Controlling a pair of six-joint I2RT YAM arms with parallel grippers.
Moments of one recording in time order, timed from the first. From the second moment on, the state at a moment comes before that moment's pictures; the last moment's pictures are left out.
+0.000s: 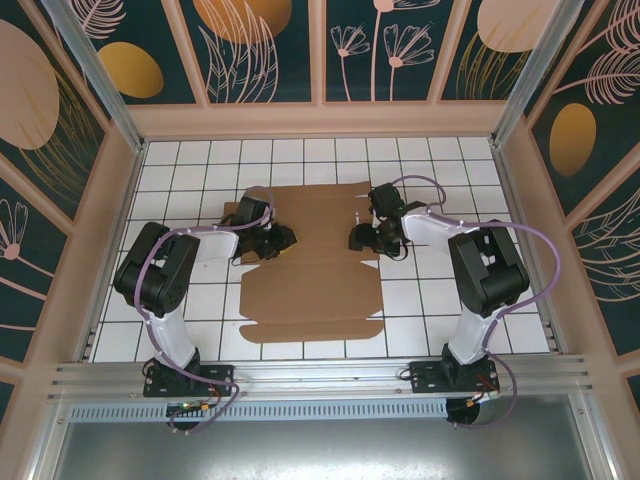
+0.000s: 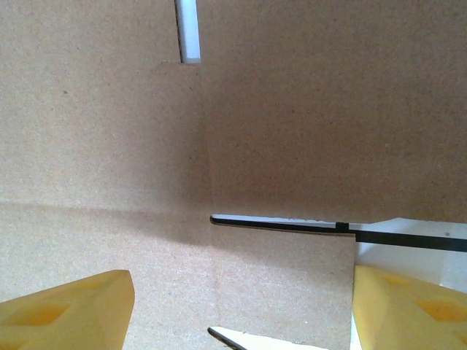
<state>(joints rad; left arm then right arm) -0.40 1.84 0.89 0.03 0.45 -0.90 0.46 1.78 1.07 -0.51 -0.19 0.50</state>
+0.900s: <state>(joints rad) -0.40 1.84 0.89 0.03 0.44 -0.90 0.42 1.70 0.97 -0.30 -0.54 0.65</state>
